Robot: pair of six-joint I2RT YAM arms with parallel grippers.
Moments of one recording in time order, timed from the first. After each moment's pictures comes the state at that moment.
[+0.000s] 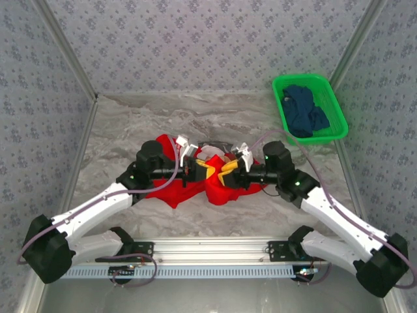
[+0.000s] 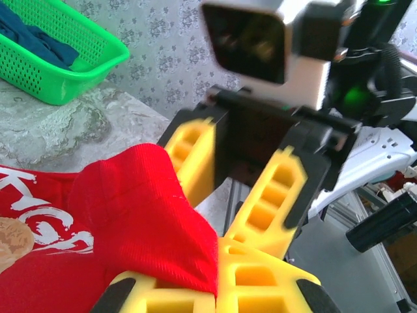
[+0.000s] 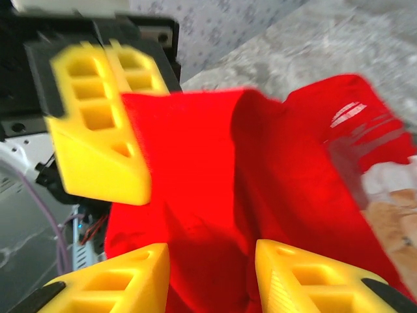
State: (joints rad) left arm -0.72 1.09 0.71 0.21 0.77 -0.44; right arm 0.65 0.97 0.75 -0.20 -0.63 0.14
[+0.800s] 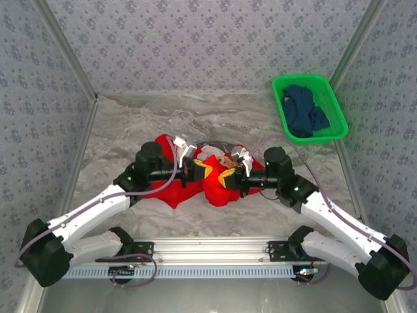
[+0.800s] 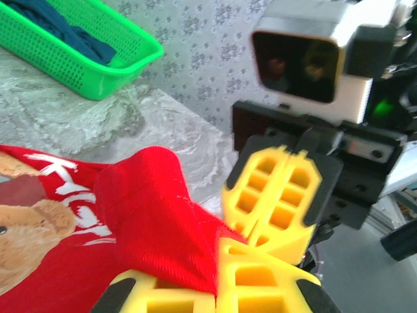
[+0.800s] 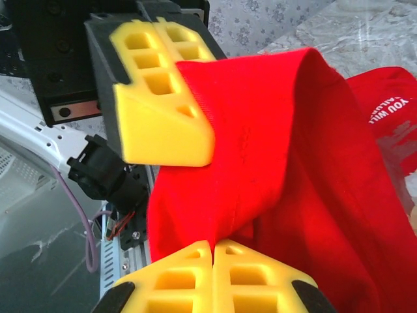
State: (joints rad) left arm -0.72 1.06 0.71 0.11 0.65 -0.38; right arm 0.66 0.91 0.68 -0.13 -0.67 0.19
